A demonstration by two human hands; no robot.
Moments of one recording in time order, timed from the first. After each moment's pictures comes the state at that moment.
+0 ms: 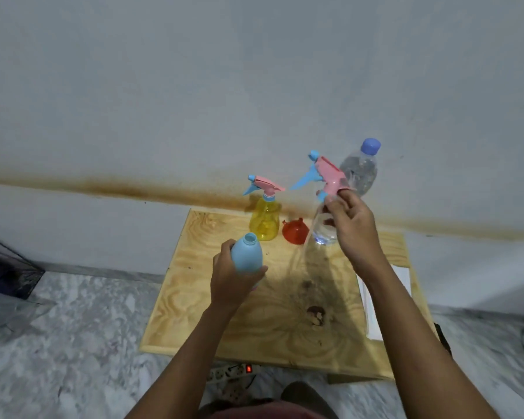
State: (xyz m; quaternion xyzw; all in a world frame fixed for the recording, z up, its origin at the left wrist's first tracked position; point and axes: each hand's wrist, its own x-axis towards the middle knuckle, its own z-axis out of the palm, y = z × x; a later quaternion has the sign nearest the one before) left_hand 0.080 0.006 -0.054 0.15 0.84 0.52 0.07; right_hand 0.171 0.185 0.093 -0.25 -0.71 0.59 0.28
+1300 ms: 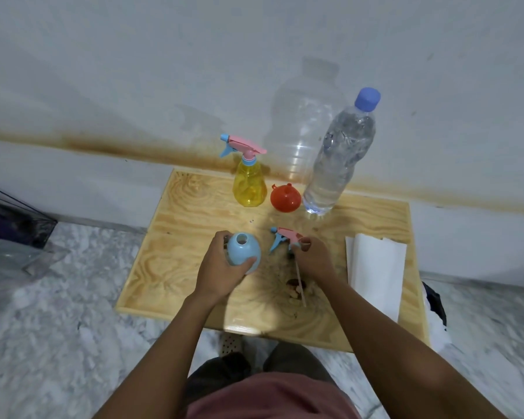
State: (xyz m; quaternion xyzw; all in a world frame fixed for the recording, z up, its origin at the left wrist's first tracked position) left_hand 0.111 0.027 -0.091 0.14 0.85 0.48 0.17; right_hand 0.188 0.238 -0.108 -0.42 -0.79 0.45 -0.04
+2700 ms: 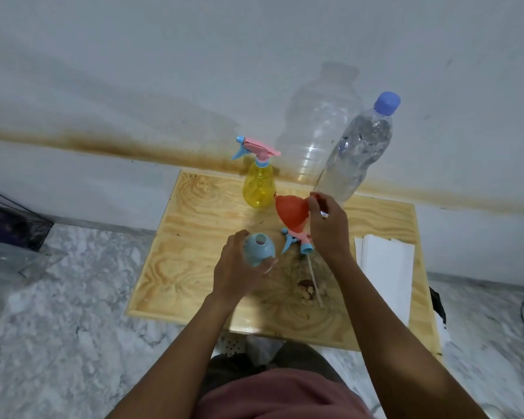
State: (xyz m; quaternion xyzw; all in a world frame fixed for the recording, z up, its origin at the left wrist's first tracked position) left_hand 0.113 0.032 -0.077 0.17 0.88 0.42 0.14; right_hand 0.150 0.220 -0.025 -0.36 -0.78 0.48 0.20
